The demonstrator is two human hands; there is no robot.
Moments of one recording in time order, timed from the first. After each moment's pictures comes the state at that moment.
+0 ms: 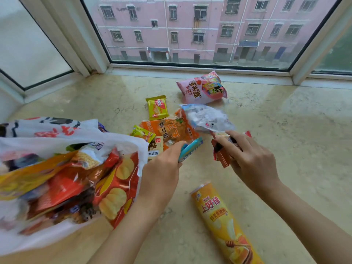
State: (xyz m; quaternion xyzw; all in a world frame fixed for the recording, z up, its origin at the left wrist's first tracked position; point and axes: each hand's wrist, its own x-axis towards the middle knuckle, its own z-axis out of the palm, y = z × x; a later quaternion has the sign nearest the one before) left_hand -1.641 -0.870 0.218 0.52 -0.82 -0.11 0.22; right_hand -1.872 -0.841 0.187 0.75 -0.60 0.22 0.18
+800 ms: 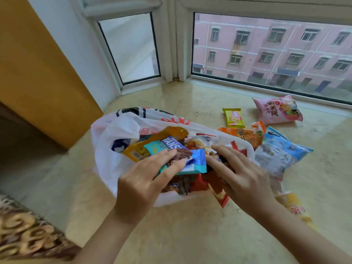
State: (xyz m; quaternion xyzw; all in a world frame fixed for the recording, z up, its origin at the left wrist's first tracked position) left_hand -1.355 -0.813 0.294 0.38 -0.83 0.14 0.39; right_hand -1.599 -0.825 0.271 0.84 -0.43 0.31 0.14
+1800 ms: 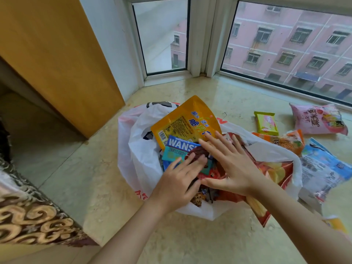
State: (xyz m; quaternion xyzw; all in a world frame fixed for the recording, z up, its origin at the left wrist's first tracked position) left_hand -1.320 -0.857 0.189 0.47 -0.85 -0.10 0.22; right_hand -1.525 -0.907 0.237 0.89 -0.43 0.08 -0.11
